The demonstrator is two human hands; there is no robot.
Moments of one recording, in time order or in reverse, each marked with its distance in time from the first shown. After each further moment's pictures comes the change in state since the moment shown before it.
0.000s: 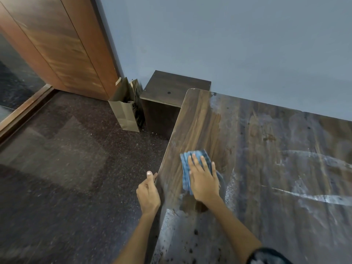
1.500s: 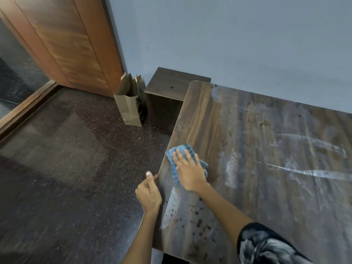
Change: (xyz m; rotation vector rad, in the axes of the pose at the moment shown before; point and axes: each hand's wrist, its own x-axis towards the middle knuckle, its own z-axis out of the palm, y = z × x) left_hand -0.060 -0.029 -0.057 0.007 0.148 0.073; right_hand -0.047 -0.055 0.011 -0.029 -0.074 -0.250
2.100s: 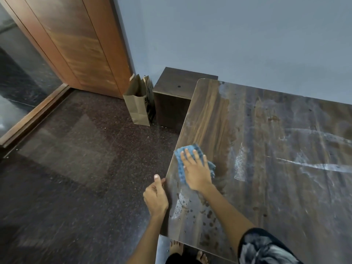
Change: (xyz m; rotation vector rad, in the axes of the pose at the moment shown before) left_hand -0.014 -0.012 -0.029 0.041 -0.066 -0.032; right_hand -0.015 -0.025 0.004 0.002 -0.029 0.094
